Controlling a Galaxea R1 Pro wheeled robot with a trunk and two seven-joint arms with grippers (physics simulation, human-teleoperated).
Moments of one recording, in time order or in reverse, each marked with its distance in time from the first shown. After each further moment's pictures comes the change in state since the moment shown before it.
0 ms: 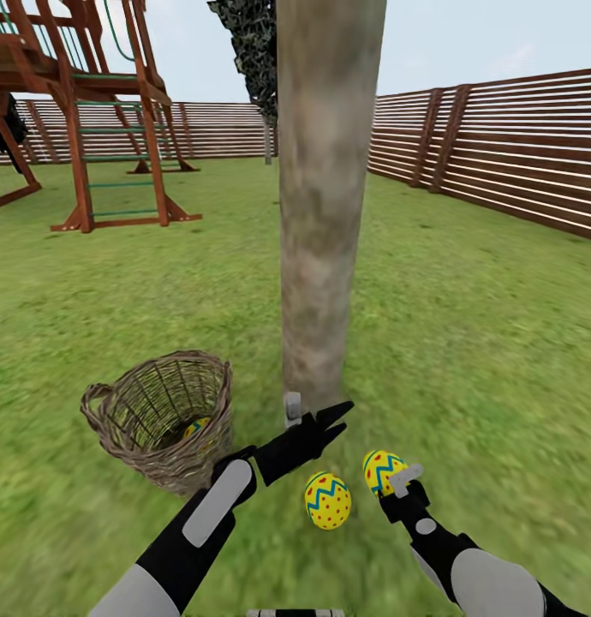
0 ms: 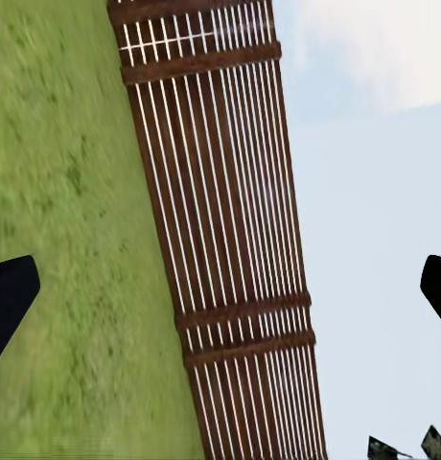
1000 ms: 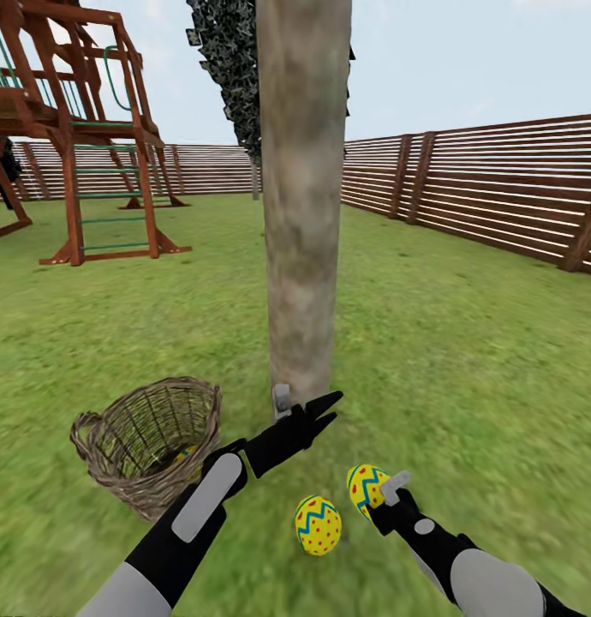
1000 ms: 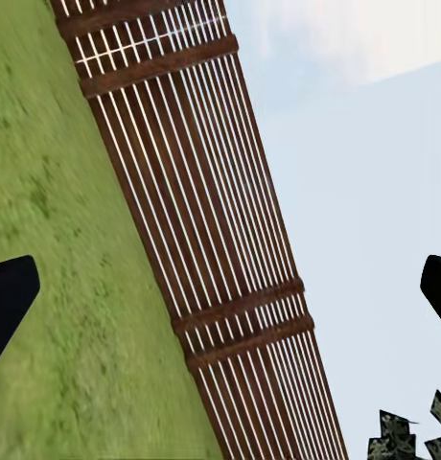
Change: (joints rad) left arm 0.000 0.024 0.035 -0.049 0.000 0.000 0.000; right arm 0.001 0.002 0.002 0.004 0.009 0.043 0.189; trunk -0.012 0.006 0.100
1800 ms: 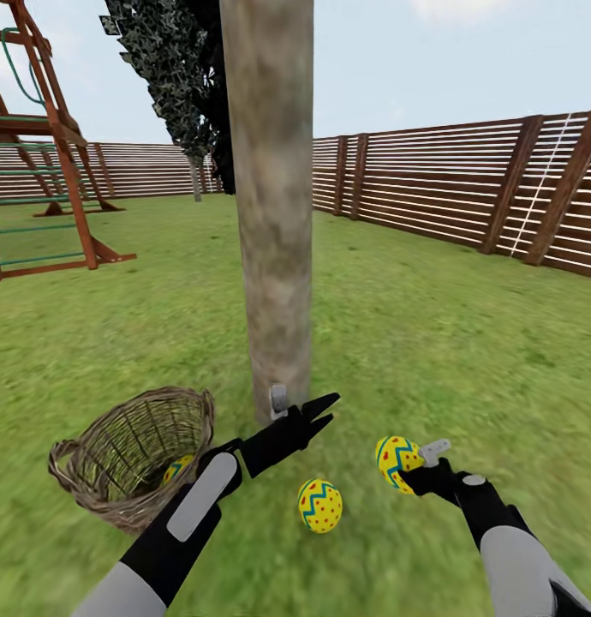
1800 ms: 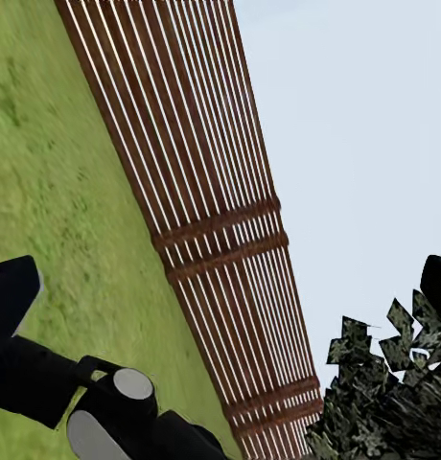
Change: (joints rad) left arm 0.000 0.017 0.008 -0.005 0.000 0.028 0.000; right arm -0.002 -0.038 -0.010 -0.420 -0.200 0.211 0.453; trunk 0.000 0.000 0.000
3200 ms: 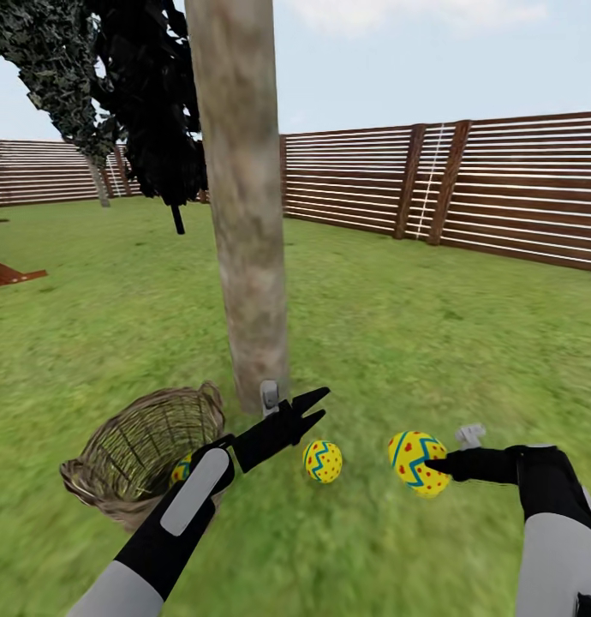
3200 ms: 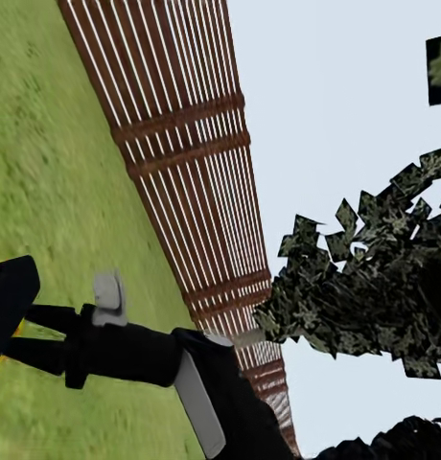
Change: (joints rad) left arm 0.000 0.000 0.064 0.002 -0.001 0.044 0.000; right arm 0.000 -0.071 -0.005 -0.399 0.004 0.412 0.682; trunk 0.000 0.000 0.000
